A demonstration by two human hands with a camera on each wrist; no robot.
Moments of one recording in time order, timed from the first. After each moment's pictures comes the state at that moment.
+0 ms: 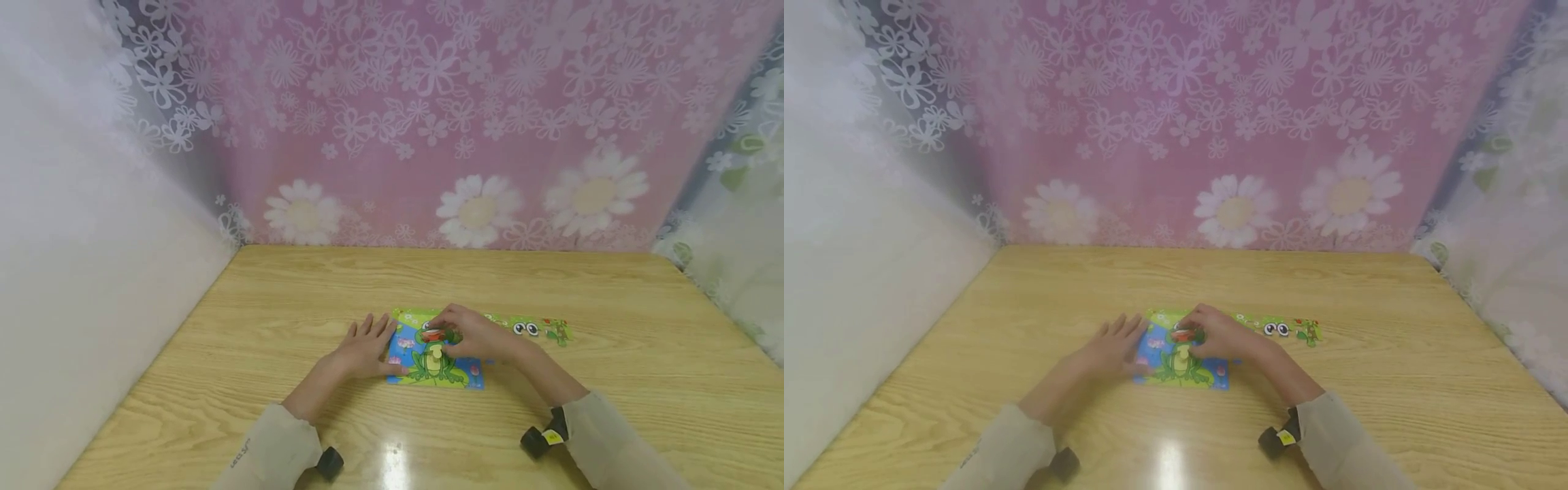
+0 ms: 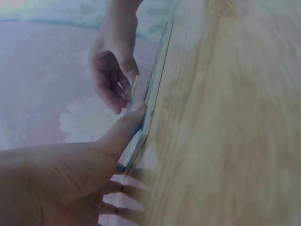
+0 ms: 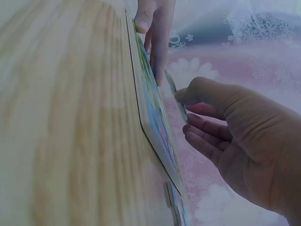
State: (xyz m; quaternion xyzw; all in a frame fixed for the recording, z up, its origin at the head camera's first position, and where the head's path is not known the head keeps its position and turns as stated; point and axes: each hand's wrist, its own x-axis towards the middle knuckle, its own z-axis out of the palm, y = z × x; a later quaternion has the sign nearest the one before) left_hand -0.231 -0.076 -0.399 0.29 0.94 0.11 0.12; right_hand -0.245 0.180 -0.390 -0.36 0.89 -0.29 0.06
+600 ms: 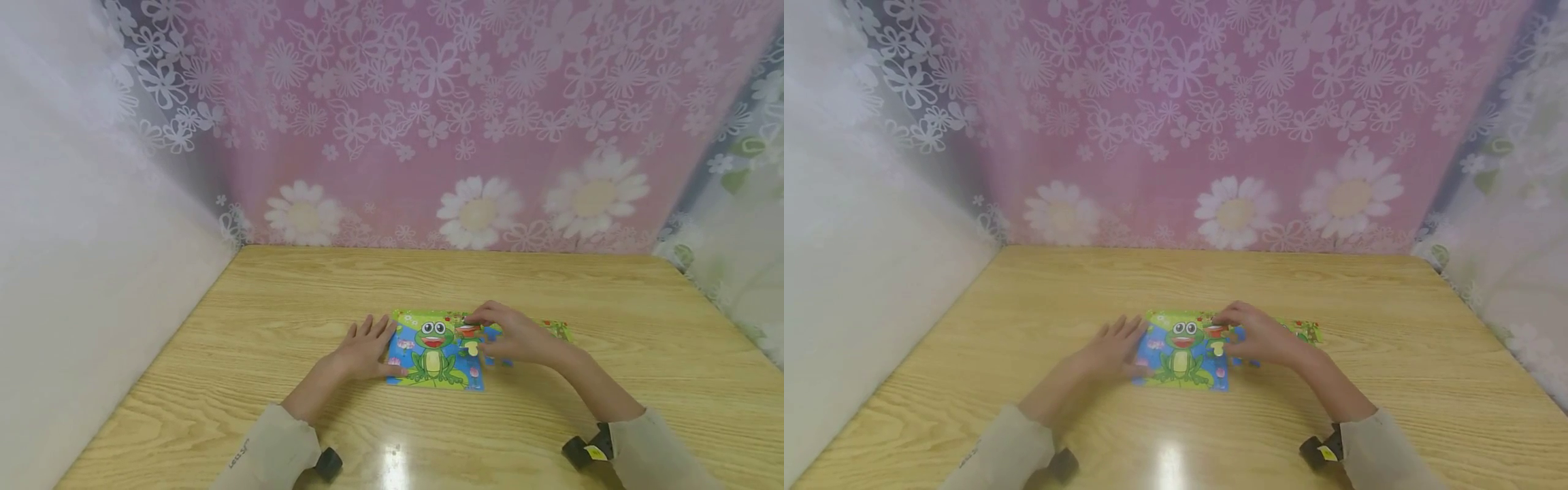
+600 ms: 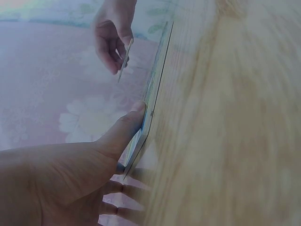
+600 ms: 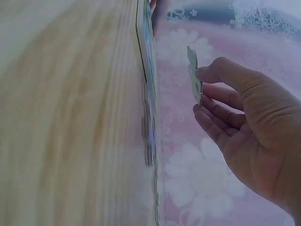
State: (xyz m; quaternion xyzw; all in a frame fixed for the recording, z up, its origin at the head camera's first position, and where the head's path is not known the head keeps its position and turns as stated) left_hand -0.234 -0.076 -0.404 0.29 0.94 0.11 0.11; right_hand -0.228 0.229 -0.377 -0.33 0.89 -0.30 0.01
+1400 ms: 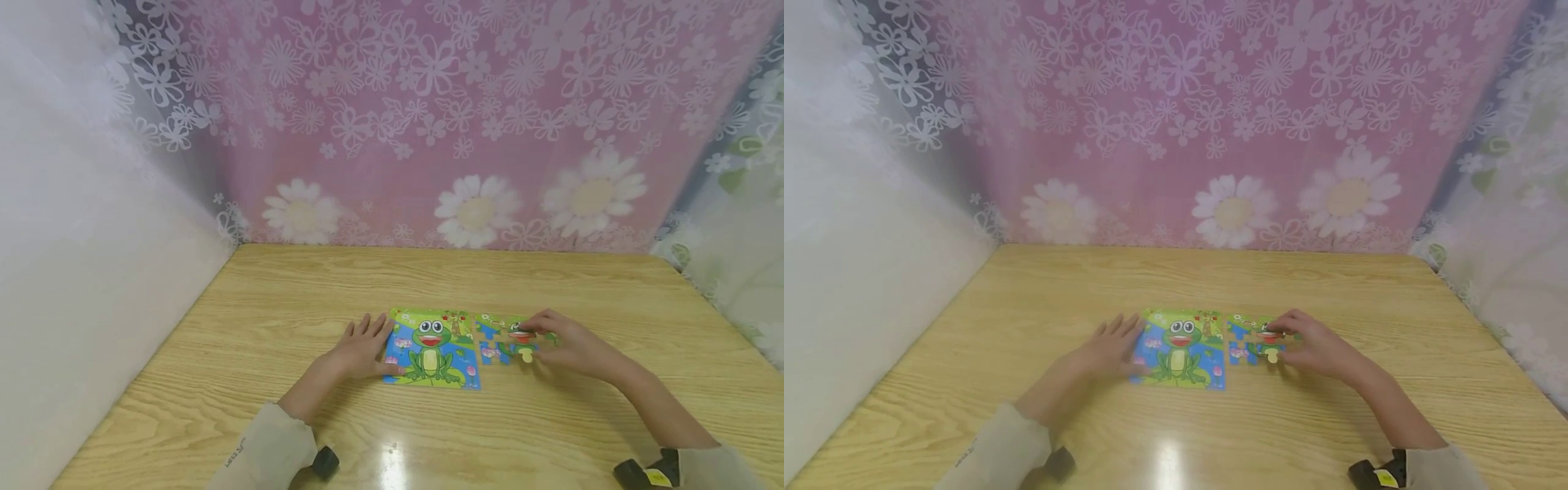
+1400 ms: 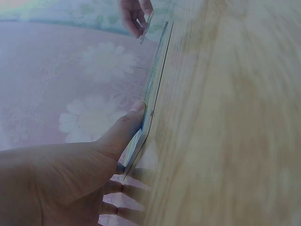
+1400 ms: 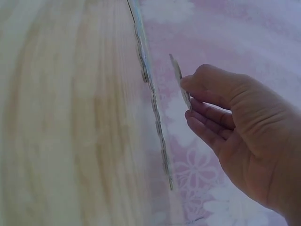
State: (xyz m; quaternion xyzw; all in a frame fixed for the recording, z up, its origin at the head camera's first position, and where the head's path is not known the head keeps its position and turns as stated) left_hand -0.234 -0.076 -0.403 0.29 0.94 0.11 0.12; right_hand -0.201 0.307 -0.385 -0.29 0.91 -0.28 -0.04
